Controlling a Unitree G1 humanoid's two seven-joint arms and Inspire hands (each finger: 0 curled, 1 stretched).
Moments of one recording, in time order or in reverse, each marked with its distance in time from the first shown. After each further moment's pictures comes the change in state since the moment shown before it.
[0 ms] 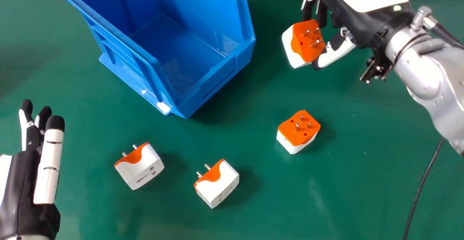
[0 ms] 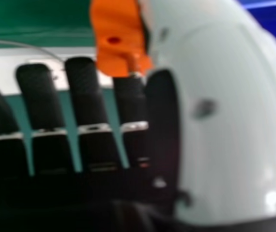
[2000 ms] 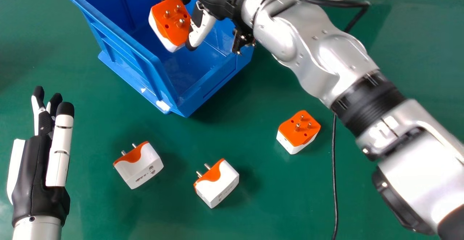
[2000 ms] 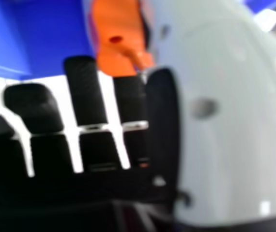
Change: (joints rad) left arm -0.103 0.011 -0.019 0.099 0.021 -0.033 0.011; right arm -0.492 0.523 0.197 0.457 -0.173 0.040 -0.079
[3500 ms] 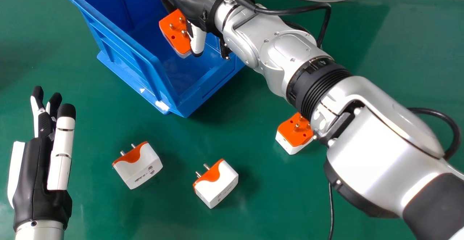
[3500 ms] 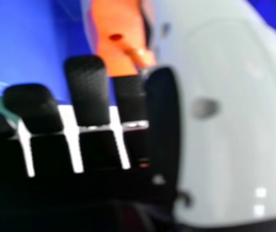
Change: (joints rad) left arm 0.038 -0.018 -0.021 -0.046 0.000 -0.015 0.024; right arm -0.187 0.185 0.173 0.496 -0.022 0.086 -0.192
